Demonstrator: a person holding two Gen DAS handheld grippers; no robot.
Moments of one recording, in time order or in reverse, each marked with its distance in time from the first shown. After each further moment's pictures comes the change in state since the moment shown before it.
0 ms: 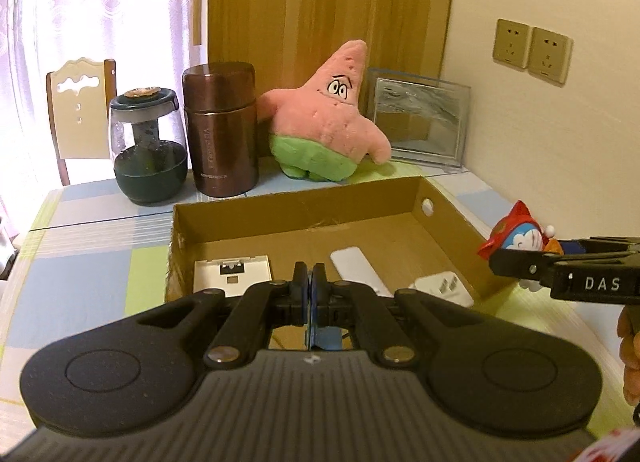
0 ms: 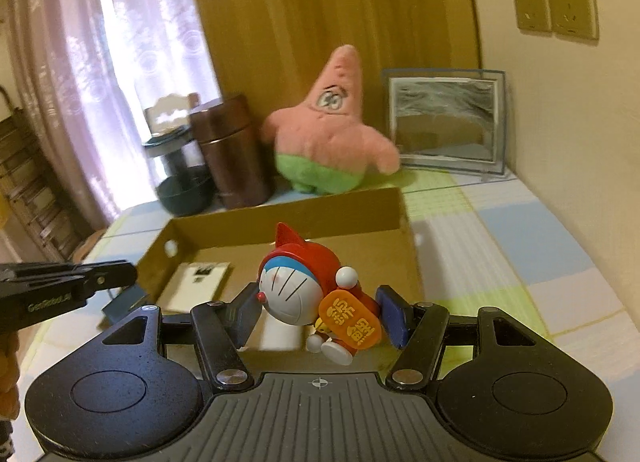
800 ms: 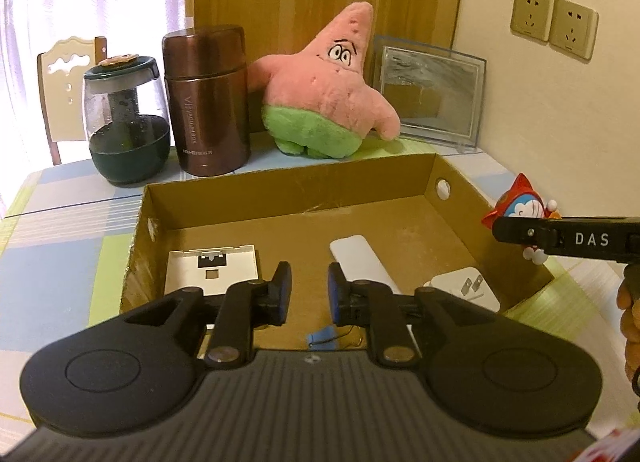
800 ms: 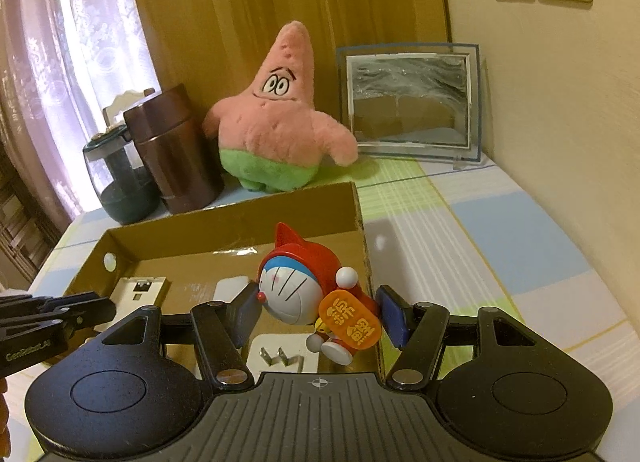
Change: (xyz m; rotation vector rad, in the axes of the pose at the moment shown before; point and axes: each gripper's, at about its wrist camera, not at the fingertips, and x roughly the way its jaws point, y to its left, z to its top) left arm 0.055 -0.007 -0.006 -0.004 0.060 0.011; right arm 0.052 -0.038 0.013 0.048 0.030 -0.074
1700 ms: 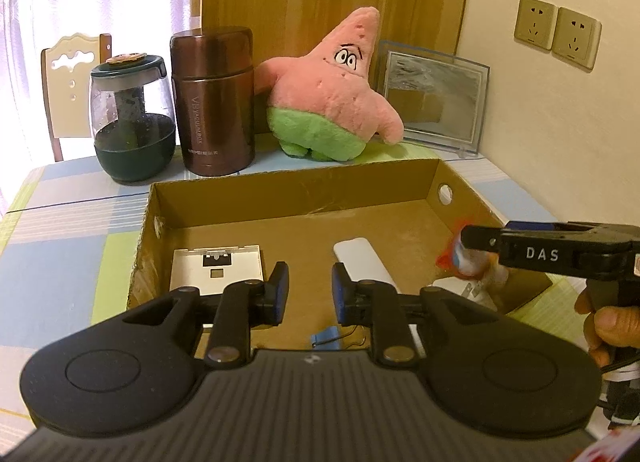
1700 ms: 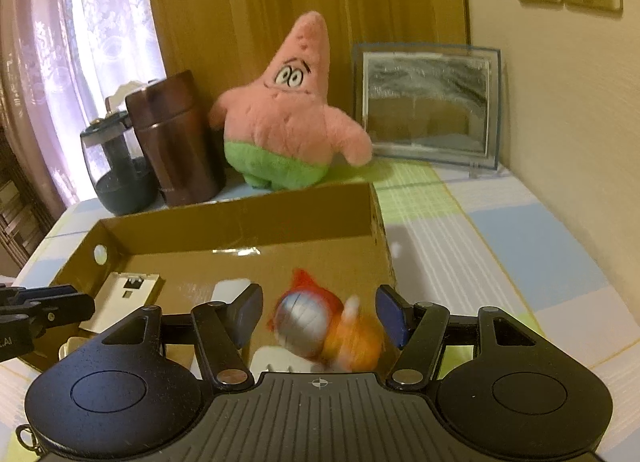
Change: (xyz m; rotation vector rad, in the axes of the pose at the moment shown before) left arm -0.005 0.005 0.001 -0.019 -0.003 -0.001; right arm 0.025 0.012 -0.004 -0.055 -0.022 -0.010
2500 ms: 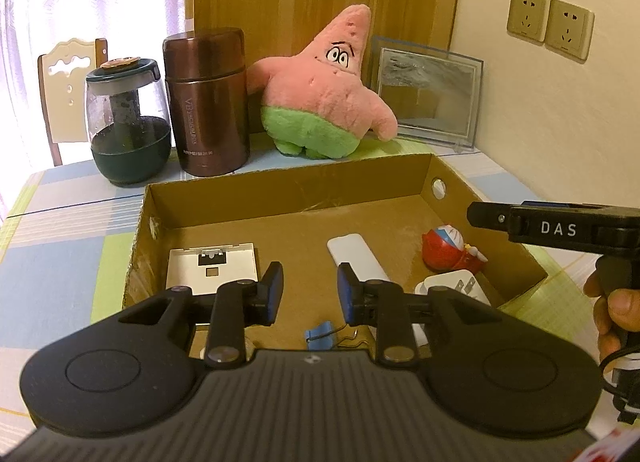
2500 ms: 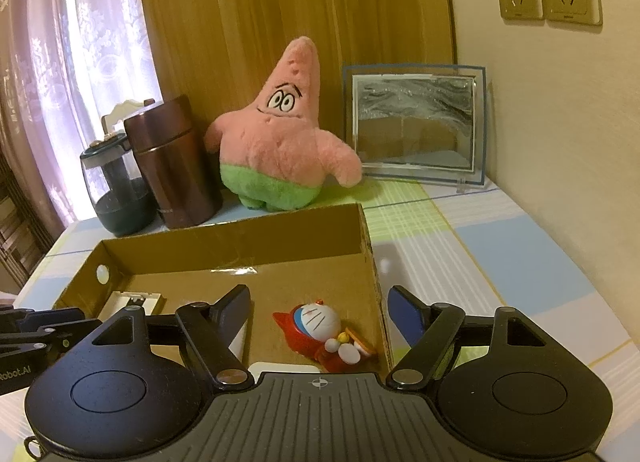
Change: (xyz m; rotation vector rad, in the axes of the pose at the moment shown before) left arm -0.002 -0.008 -0.002 0.022 0.005 0.001; right arm -0.016 -0.001 0.004 0.020 -0.047 -0.013
